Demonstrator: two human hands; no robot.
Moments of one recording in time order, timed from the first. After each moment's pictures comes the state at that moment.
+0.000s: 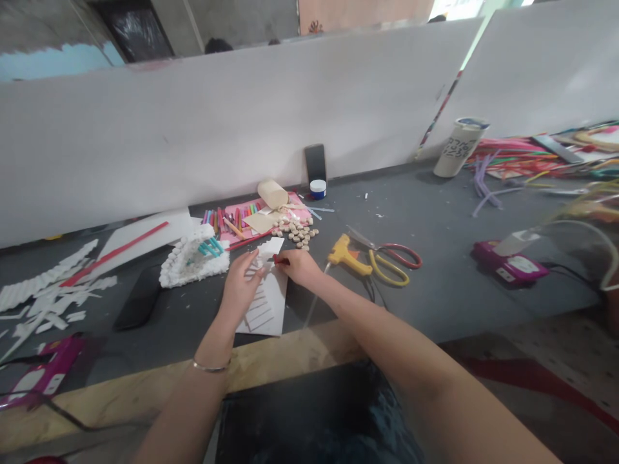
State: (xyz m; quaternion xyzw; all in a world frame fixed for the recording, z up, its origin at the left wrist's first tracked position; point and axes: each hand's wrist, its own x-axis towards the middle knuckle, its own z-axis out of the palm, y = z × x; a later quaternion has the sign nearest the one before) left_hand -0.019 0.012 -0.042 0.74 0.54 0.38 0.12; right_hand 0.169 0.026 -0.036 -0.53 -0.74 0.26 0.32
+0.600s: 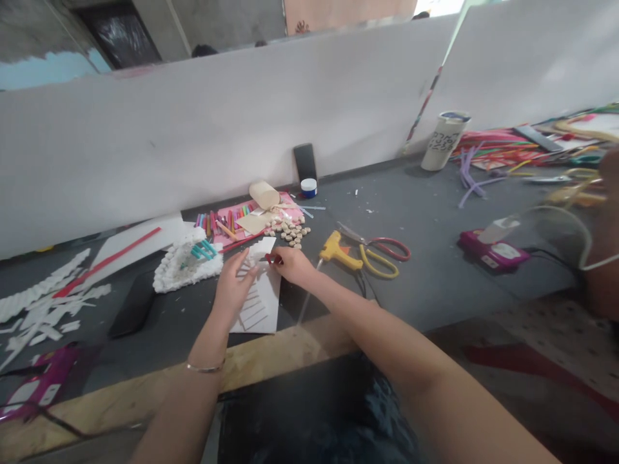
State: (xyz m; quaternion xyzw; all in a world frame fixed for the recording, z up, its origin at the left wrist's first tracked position) left_hand -0.020 0.015 -0.037 0.74 0.53 0.39 0.12; right_hand 0.170 0.021 -0.029 -0.54 -0.72 0.26 0.34
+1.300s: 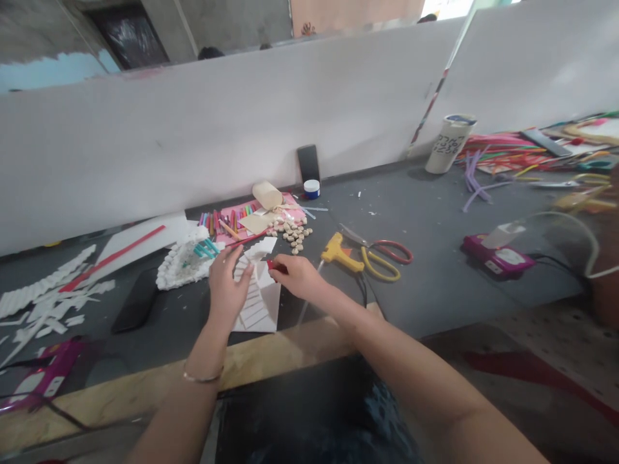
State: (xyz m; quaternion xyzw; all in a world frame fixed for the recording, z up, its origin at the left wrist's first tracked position) left_hand -0.010 -0.014 -0.006 0.72 0.55 0.41 0.03; right_hand 0.178 -0.024 -0.008 -0.49 -0.72 0.31 0.37
